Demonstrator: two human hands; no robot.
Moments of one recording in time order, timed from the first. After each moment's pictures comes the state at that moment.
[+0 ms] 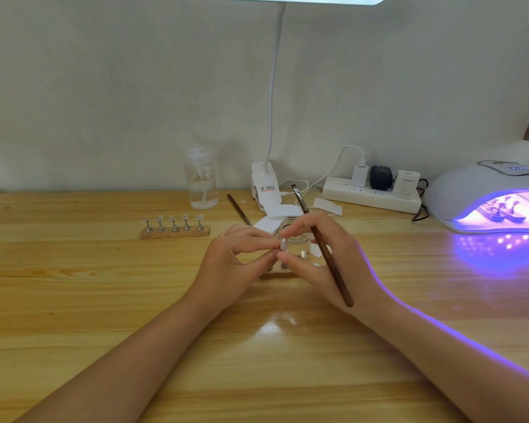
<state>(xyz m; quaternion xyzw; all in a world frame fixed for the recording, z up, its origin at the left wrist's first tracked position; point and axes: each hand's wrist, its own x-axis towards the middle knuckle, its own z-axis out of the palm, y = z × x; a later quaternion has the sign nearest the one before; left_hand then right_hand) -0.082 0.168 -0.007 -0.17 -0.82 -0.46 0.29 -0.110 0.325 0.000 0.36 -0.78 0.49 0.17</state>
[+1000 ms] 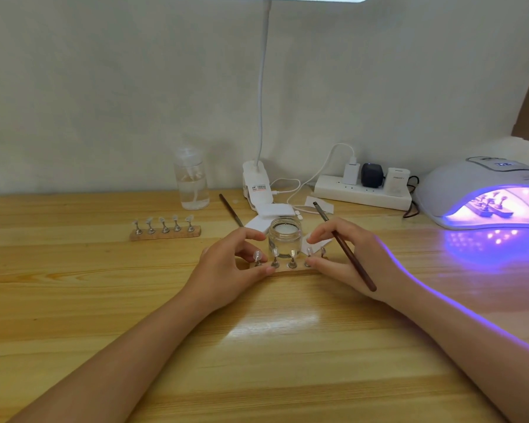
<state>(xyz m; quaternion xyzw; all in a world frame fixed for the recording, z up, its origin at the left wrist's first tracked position) -0.096 0.161 -0.021 -0.06 -0.88 -0.44 0.15 -0.139 0.373 -0.006 0.35 -0.83 0.41 0.14</state>
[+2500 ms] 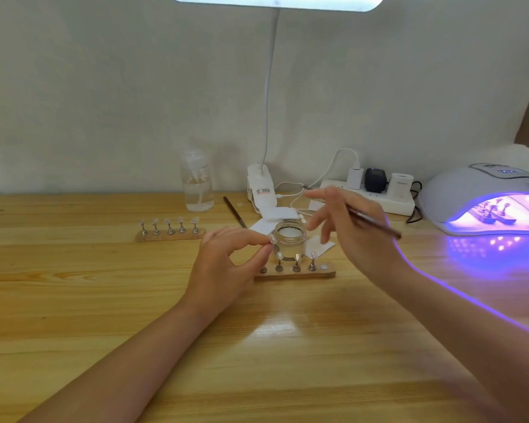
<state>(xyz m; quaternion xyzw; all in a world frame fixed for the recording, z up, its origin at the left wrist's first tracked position) -0.083 0.166 -0.011 -0.13 -0.83 -0.42 0.35 -0.127 0.343 0.031 0.29 -0.74 0.58 0.16</state>
